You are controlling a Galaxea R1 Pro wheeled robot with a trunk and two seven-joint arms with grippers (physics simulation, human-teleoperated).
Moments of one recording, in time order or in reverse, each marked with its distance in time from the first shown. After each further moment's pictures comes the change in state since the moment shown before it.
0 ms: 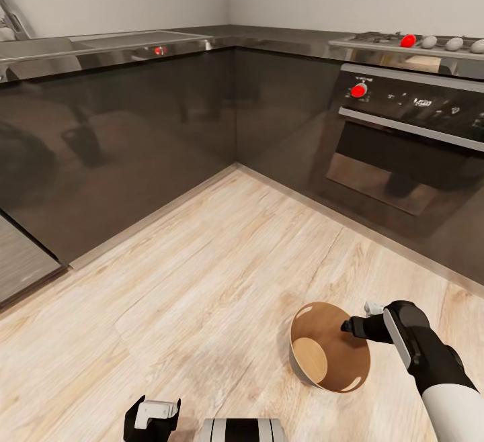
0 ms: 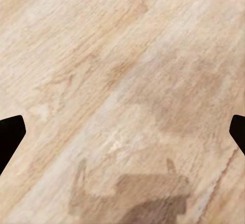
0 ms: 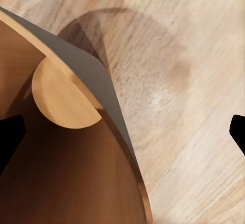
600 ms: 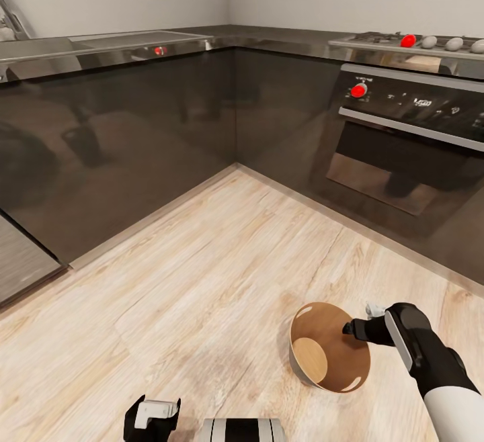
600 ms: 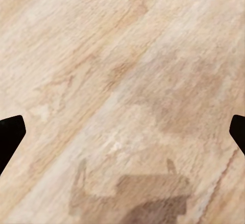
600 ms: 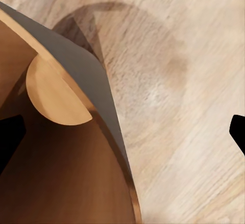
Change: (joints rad) left arm 0.000 0.001 0.000 -0.002 0.000 0.000 -0.001; right arm 0.009 -0.004 -0.003 0.002 0.003 0.000 0.000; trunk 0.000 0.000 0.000
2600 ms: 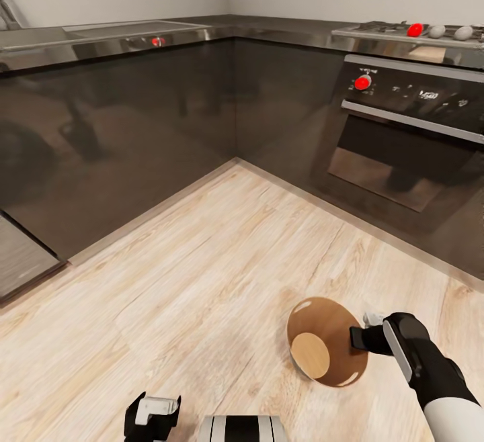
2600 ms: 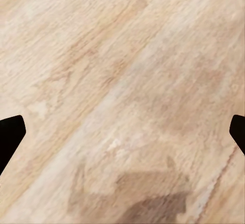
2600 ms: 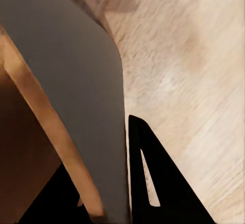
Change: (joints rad) left arm 0.000 0.001 -0.002 -0.023 -0.001 0.015 0.000; right arm 0.039 0.012 0.000 0.006 -0.031 -0.031 0.009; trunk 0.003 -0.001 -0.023
